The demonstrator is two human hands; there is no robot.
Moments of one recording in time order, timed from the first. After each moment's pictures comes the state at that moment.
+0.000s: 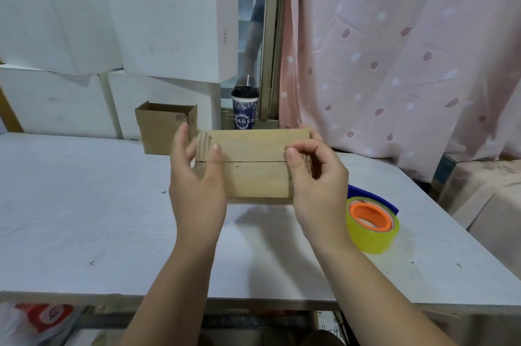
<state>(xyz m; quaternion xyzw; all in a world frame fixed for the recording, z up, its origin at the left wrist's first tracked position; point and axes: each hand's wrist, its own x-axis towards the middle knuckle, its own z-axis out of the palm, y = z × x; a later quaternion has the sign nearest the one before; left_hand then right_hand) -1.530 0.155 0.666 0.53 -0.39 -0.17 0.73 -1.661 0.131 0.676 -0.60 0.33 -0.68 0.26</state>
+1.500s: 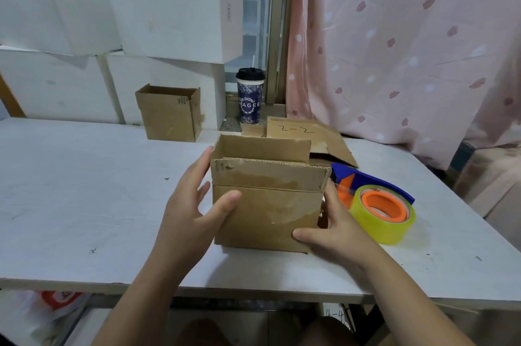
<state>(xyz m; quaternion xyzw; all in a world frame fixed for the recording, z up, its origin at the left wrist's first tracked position) -1.495 0.172 0.620 0.50 -0.59 -0.25 0.58 -1.727 0.102 0.586 -0.72 0.32 -0.39 0.47</state>
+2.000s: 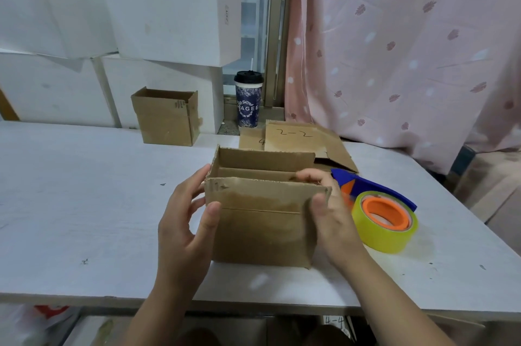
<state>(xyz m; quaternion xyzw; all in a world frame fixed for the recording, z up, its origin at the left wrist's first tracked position) -1.509 0.172 0.604 0.49 -0.55 -0.11 0.67 -1.698 0.110 0.609 -0.72 0.34 -0.52 0.31</state>
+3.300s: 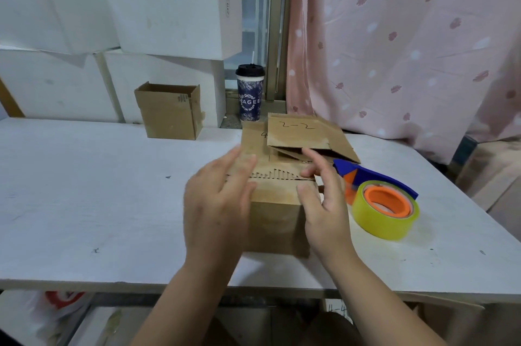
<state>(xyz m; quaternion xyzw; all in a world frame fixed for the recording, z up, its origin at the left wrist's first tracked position) -1.536 0.169 0.627 0.60 -0.62 0.21 0.46 -1.674 0.125 0.607 -0.66 0.41 -0.58 0.25</state>
